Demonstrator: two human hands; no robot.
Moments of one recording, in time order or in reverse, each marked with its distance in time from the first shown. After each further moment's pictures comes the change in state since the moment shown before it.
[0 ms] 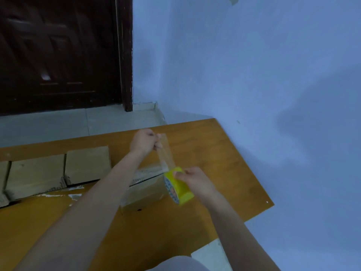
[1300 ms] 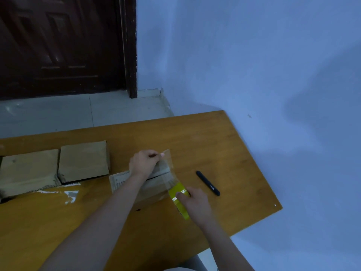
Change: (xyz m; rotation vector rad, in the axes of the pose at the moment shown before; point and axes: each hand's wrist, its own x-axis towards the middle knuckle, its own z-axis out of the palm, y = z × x) left_hand 0.001 -0.078 0.038 0.329 0.109 -0.026; right_hand 0.025 0.065 0.000 -0.343 0.164 0.018
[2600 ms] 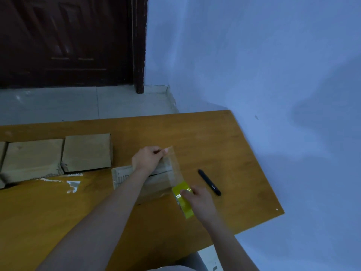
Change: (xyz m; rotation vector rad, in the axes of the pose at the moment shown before) left_hand 0.002 0.001 0.005 0.189 -0.017 0.005; right_hand 0.001 0.005 -0.009 0.097 -0.074 0.143
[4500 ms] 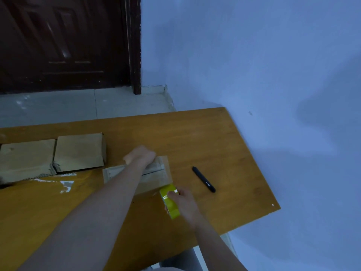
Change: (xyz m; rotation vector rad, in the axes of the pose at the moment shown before) left_hand 0.002 0.029 -0.004 0.206 -0.238 -0.299; right_hand 0.018 0.030 0.015 0.287 -0.149 0.066
